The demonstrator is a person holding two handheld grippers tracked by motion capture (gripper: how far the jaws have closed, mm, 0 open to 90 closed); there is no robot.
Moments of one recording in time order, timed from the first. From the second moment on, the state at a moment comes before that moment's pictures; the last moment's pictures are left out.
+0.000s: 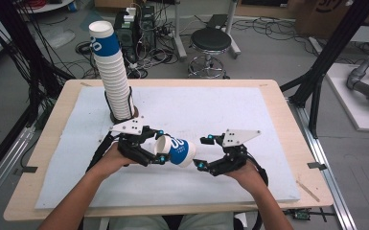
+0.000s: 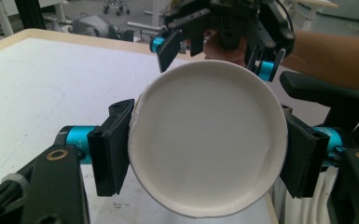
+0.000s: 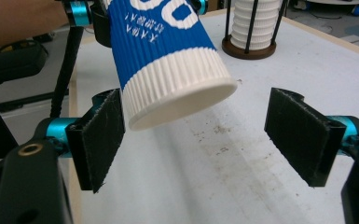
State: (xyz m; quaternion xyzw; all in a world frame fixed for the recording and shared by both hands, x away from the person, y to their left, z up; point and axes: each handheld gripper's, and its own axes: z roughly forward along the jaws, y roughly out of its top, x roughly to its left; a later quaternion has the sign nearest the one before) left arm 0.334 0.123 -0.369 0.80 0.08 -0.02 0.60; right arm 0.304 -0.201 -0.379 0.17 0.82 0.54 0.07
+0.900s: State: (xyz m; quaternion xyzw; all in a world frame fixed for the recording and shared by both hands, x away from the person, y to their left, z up) left arm 0.327 0.122 -0.380 0.74 0.06 -0.04 0.67; right arm 0.301 -0.195 -0.395 0.16 0.78 0.60 0.01
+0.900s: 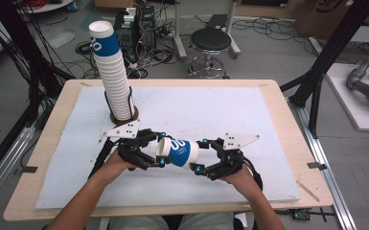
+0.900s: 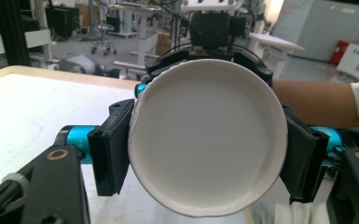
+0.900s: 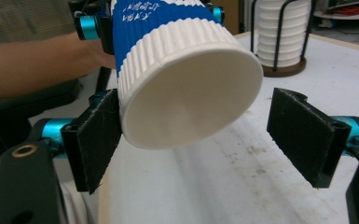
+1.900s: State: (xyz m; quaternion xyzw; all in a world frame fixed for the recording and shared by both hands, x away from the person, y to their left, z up) left arm 0.322 0.113 -0.383 0.74 0.04 -0.06 0.67; right arm 0.299 -0.197 -0.388 0.12 0.79 0.61 -0.02
